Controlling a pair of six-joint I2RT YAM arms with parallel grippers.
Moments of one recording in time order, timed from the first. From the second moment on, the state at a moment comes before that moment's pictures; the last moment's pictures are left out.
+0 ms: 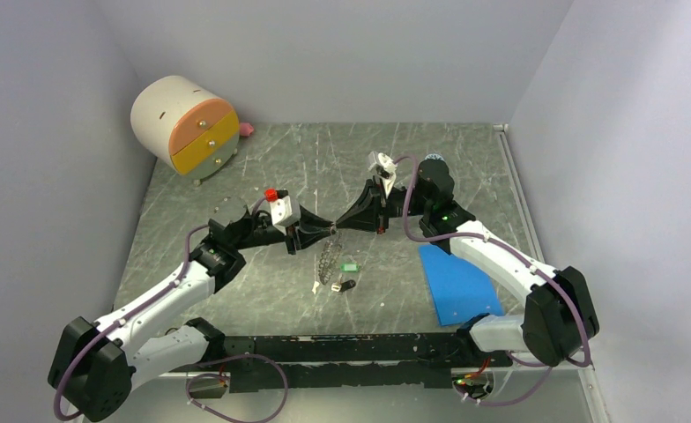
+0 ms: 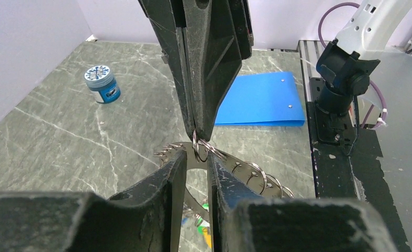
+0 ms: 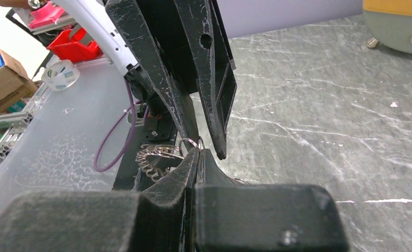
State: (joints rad) left arm -0.58 1.01 0.61 0.44 0.79 0.05; right arm 0.54 1.29 0.86 0.40 -1.14 0.21
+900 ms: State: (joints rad) left arm -0.59 0.99 0.61 0.42 0.76 0.01; right arm 0.54 1.30 0.86 0.39 -1.16 0.19
